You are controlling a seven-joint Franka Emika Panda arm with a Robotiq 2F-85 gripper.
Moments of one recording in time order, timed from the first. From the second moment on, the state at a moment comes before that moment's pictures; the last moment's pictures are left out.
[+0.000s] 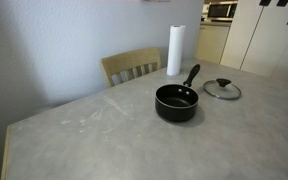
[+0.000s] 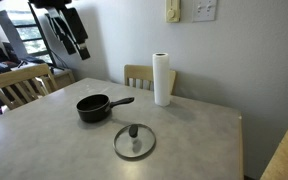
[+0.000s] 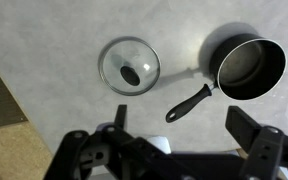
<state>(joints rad) -0.07 -0.27 -0.18 -2.24 -0.03 2.15 -0.01</state>
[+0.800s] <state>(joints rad) -0.08 -0.24 -0.18 -2.24 -0.04 2.17 -0.10</state>
